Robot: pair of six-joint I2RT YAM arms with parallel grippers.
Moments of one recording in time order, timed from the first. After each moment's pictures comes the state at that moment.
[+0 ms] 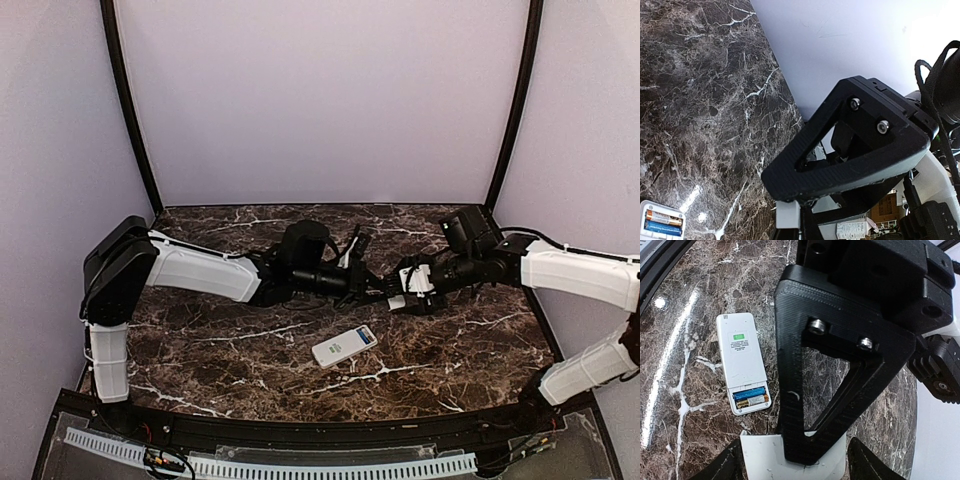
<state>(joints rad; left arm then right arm) -0.96 2.01 1.31 0.38 0.60 -1.00 0.63 1.30 0.87 -0.40 -0.49 -1.16</state>
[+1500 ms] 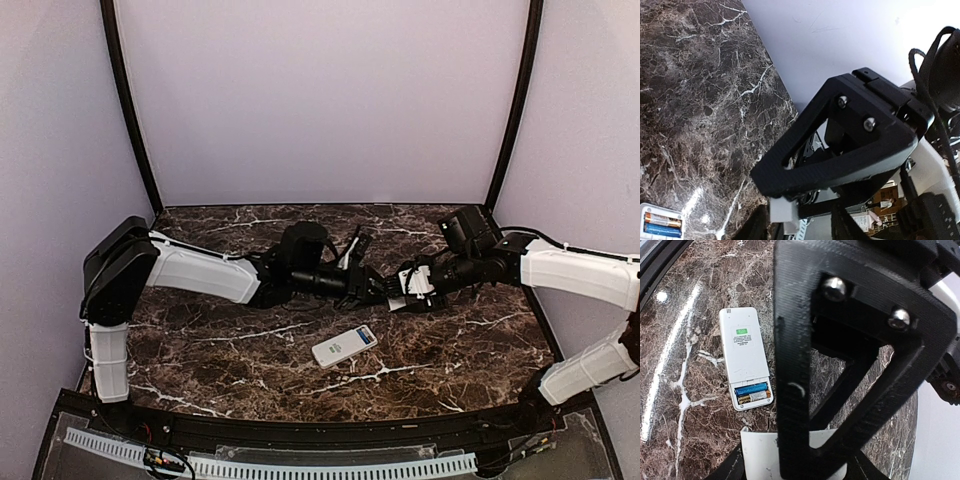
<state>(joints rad) -0.96 2.01 1.30 0.41 0.64 -0.99 0.64 1.31 0.89 -0.43 -0.47 -1.18</state>
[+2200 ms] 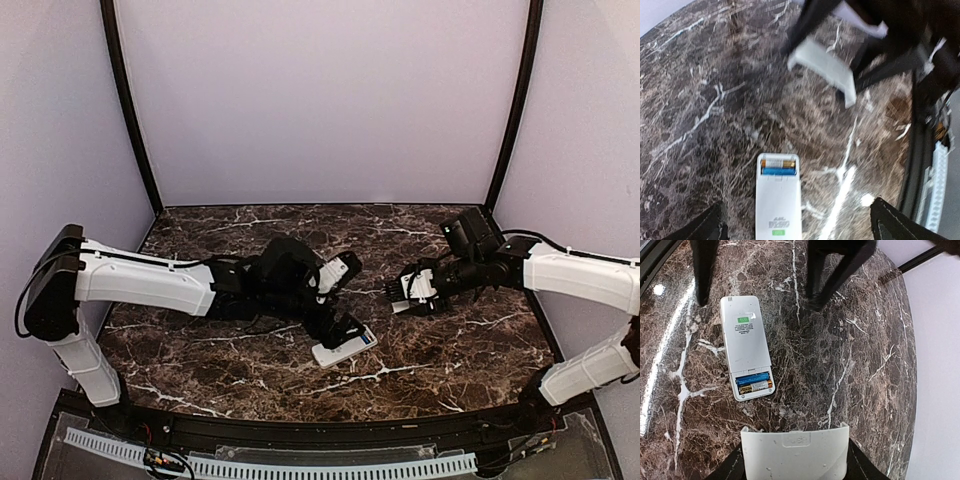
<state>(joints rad) -1.06 1.69 1.12 -0.03 0.15 -0.16 0.64 1.28 0.86 -0.43 -0.43 -1.20</state>
